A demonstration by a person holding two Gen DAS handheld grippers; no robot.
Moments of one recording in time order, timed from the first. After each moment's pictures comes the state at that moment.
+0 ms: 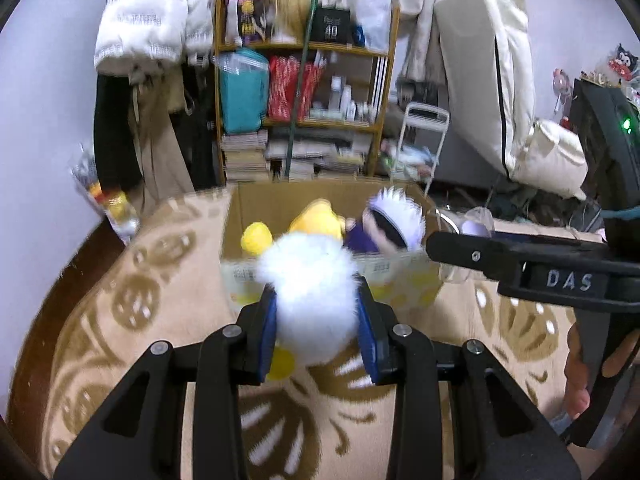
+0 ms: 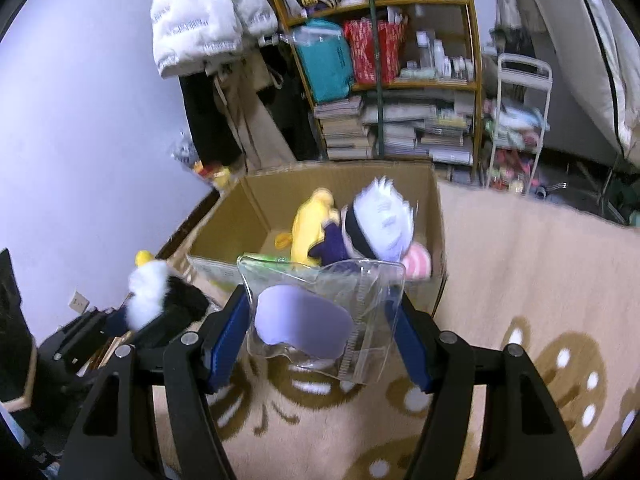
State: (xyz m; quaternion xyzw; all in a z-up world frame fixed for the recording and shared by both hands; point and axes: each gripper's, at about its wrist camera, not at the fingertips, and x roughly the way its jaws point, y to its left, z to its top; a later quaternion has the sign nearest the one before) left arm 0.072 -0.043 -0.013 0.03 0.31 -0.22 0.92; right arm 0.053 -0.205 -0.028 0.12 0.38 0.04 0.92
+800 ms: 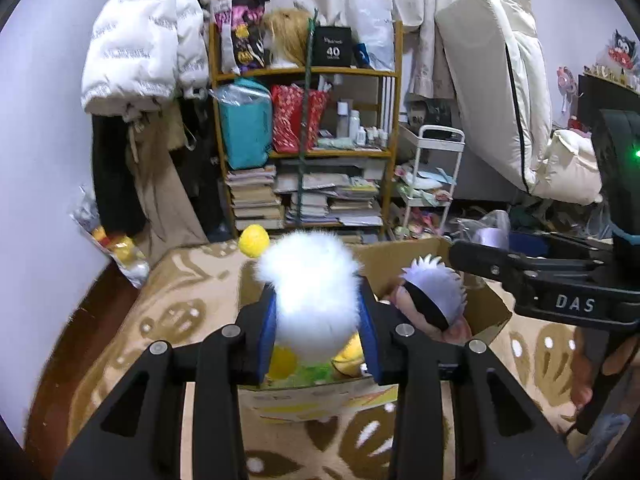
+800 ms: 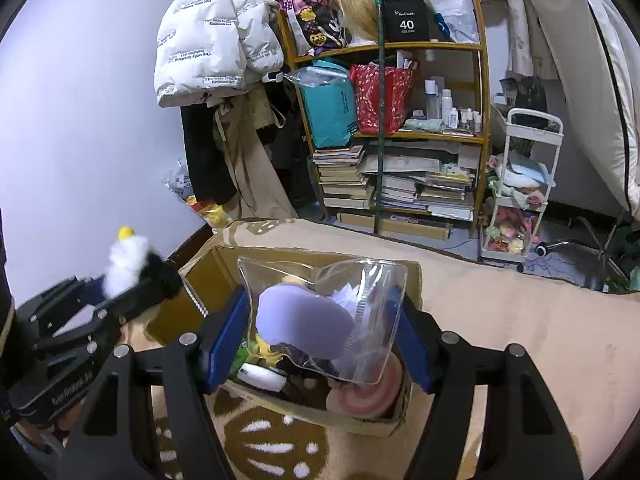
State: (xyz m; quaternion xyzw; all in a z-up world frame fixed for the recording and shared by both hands) left arm 0.156 -0.070 -0.001 0.05 0.28 -0.22 0.93; right arm 0.119 -0.234 -0.023 0.09 0.32 0.04 0.94
